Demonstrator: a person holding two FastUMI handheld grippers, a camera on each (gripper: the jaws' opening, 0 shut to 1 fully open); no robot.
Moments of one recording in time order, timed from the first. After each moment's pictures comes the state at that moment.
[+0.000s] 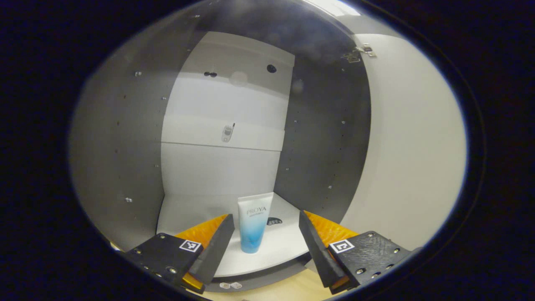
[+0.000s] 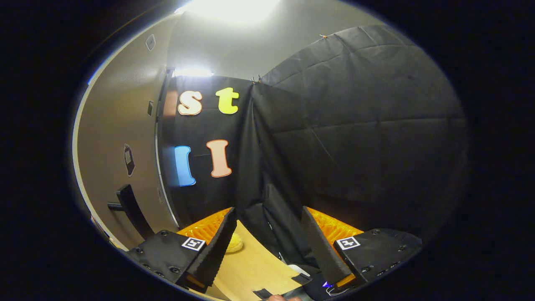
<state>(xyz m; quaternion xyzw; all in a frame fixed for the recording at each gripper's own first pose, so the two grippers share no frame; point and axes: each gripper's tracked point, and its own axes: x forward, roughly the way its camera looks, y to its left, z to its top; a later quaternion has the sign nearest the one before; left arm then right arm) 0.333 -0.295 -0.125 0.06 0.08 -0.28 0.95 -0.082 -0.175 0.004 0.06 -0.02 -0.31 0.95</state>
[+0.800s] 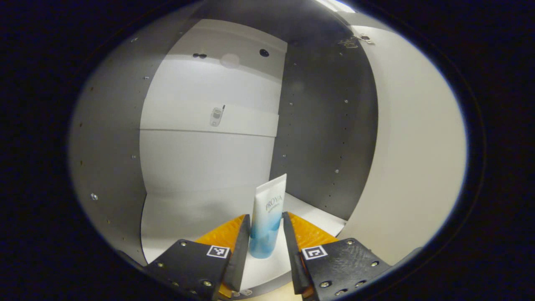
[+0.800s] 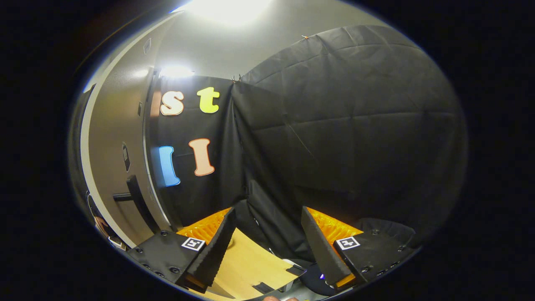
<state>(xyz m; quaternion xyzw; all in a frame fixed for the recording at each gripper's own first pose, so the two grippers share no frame) 0.359 -0.300 -0.161 0.08 0.09 -0.33 0.94 -0.106 -0.159 -0.011 0.09 -0.01 -0.36 0.93</state>
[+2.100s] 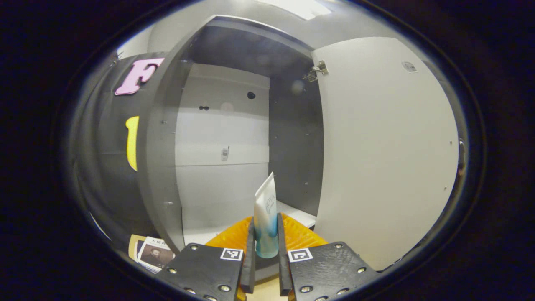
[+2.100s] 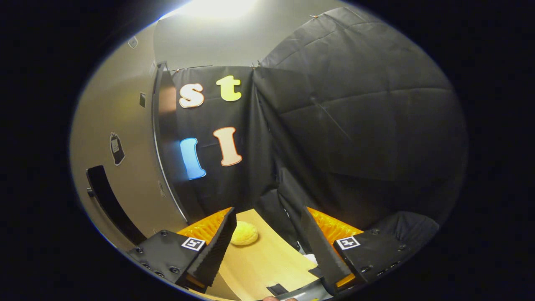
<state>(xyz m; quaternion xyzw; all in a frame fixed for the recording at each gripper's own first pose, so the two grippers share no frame) 0.207 -0.243 -0.090 0.11 0.00 -0.29 0.95 -0.034 -0.188 -0.032 0.12 0.02 -0.23 0.97</state>
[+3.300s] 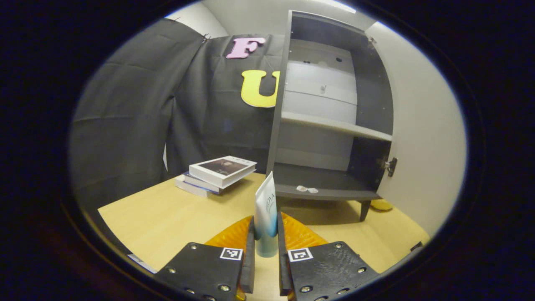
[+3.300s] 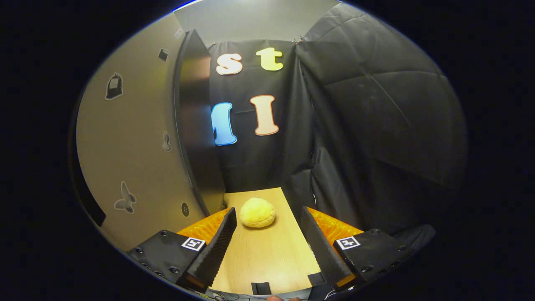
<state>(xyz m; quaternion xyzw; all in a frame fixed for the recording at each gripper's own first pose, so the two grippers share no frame) 0.108 -0.058 -0.394 0.04 0.07 0.04 1.00 0.038 -0.200 -0.118 0.06 0.10 -0.08 0.99</state>
